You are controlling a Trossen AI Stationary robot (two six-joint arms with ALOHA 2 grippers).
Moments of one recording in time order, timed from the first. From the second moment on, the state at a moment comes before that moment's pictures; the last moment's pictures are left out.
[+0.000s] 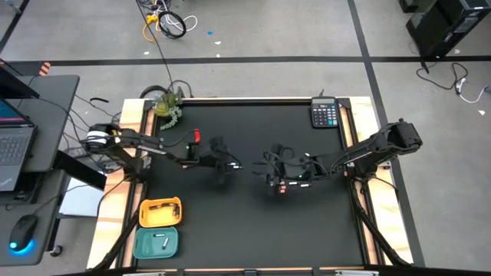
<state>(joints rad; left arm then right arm) 0.06 1.55 0.77 -0.06 -0.17 0.07 0.19 1.52 0.74 0.40 0.40 -0.10</state>
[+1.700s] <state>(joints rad) 0.05 1.10 0.78 -0.41 -0.36 -0.16 0.11 1.52 0.58 0.72 0.28 -0.13</state>
